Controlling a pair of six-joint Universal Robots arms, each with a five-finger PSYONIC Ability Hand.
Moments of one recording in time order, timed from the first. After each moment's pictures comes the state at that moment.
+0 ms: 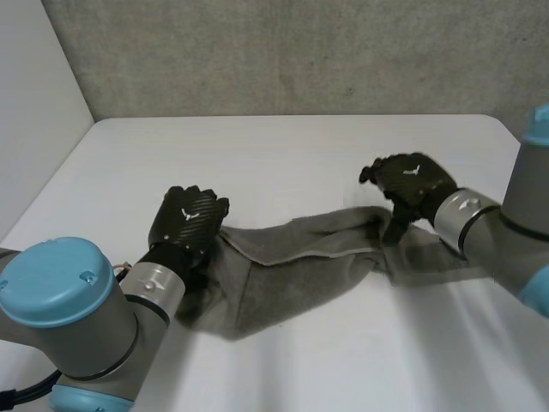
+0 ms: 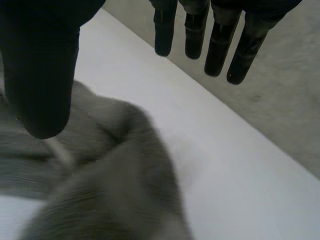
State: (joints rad) left arm 4.15 -1.90 -1.85 3.67 -1.61 3.52; right arm 1.88 -1.15 1.42 0.06 1.29 2.76; left_hand 0.94 0.94 0.95 0.95 0.77; right_hand 0.27 0.31 0.32 0.32 0.14
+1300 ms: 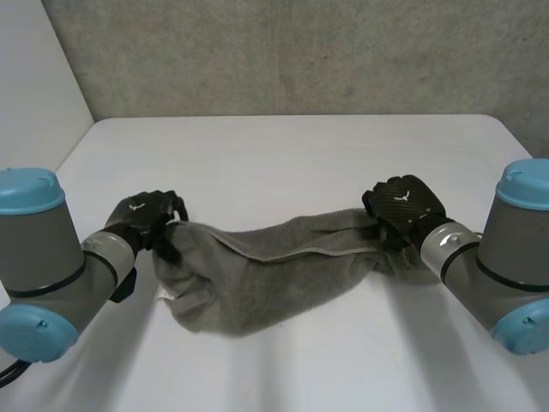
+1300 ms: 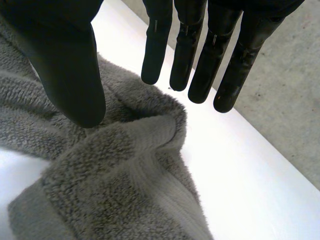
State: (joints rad) left arm 4.41 -1.98 -1.67 3.30 -1.48 3.15; right arm 1.91 -1.13 1.60 -0.18 1.34 2.66; left_hand 0.64 0.63 0.63 0.62 0.44; right_hand 0.59 0.68 0.66 0.68 0.49
